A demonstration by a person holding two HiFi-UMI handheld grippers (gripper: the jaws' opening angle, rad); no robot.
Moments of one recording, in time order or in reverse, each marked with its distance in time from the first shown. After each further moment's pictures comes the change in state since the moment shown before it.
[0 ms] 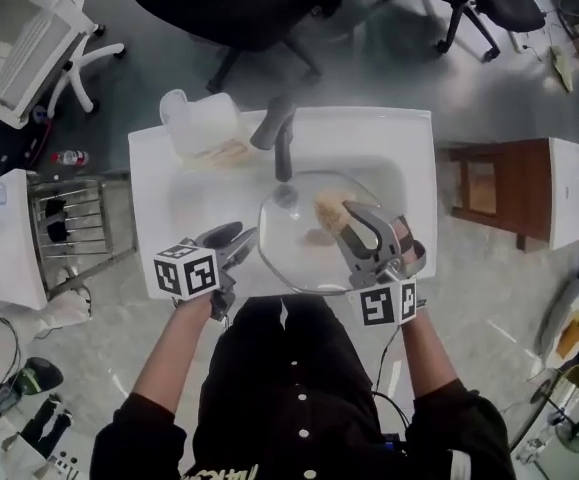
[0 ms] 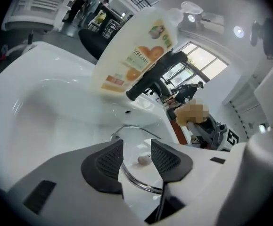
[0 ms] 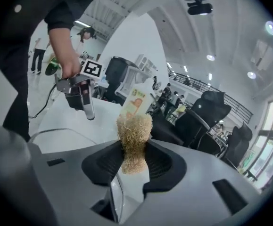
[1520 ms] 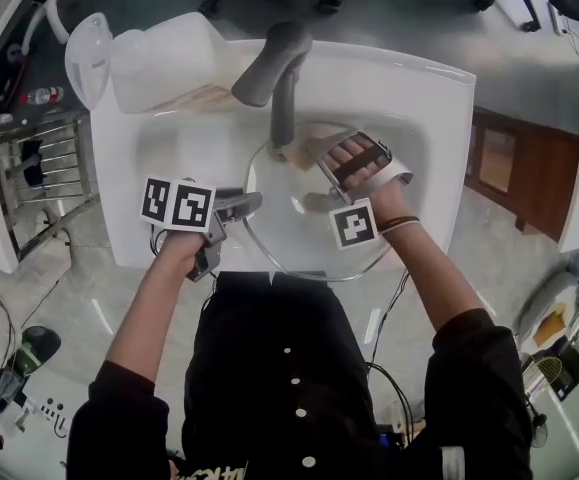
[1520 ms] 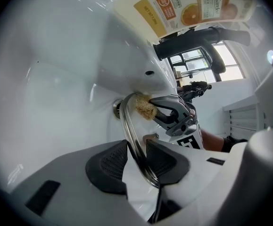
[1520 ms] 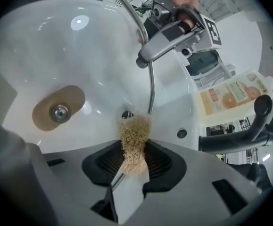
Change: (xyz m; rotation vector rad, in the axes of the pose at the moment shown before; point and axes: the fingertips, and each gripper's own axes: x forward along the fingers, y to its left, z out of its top) left arm 0.073 0.037 -0.055 -0.248 0.368 -0.096; right arm 0.128 0.121 -0.143 -0.863 0.160 0.464
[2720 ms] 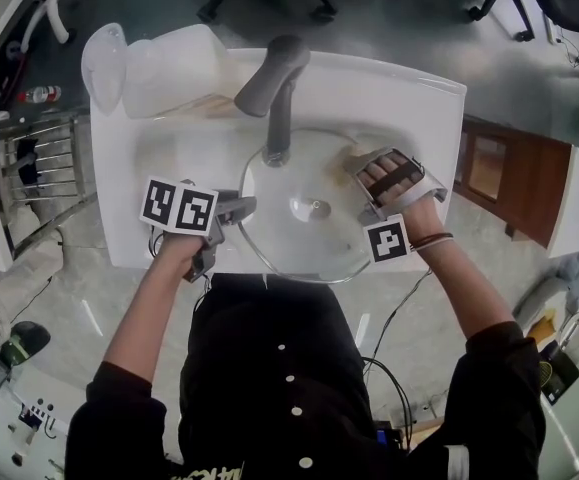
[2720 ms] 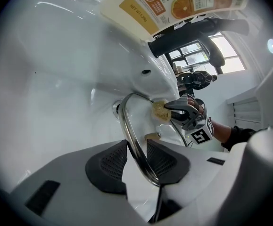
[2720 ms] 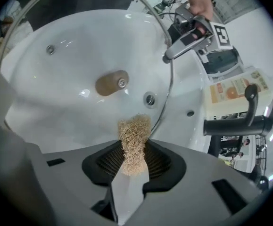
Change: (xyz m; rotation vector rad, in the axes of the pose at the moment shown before) left arm -0.001 0.000 -0.001 0.060 0.025 0.061; right arm -0.057 0.037 -0.046 -0.055 0.042 0.174
